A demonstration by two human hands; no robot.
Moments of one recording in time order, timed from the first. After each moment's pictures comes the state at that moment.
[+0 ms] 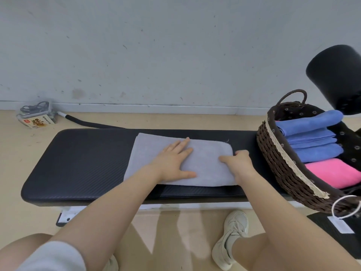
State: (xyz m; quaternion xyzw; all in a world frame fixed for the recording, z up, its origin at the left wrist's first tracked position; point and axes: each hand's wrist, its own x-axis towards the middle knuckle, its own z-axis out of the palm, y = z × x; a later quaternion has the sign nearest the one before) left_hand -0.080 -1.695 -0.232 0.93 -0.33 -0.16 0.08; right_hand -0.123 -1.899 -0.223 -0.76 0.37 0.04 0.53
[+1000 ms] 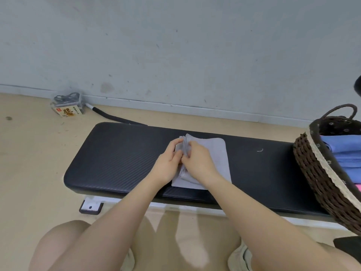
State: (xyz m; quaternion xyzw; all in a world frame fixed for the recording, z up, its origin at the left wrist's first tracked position) left_hand -0.093 -1.611 -0.241 0.82 -0.04 -0.09 0.57; right_hand -0.097 -1.722 -0.205 -0.92 0.03 0.07 0.37
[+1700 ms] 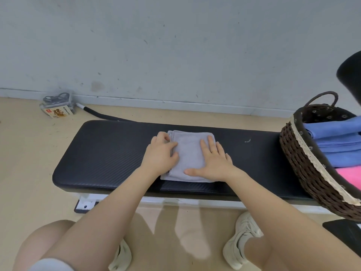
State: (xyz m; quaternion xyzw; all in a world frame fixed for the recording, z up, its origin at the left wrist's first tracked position) left_hand -0.086 -1.624 -0.232 0.97 -0.14 -0.02 0.21; right_hand -0.115 -1.802 -0.221 -0.96 0.01 0.21 0.17
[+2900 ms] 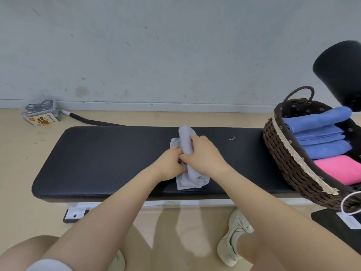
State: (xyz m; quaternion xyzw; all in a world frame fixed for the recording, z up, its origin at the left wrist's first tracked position) left_hand -0.097 -1.678 -0.219 0.87 -0.21 -0.20 0.39; right_hand -0.125 -1.795 -0.166 -0.95 0.02 0.10 0.28
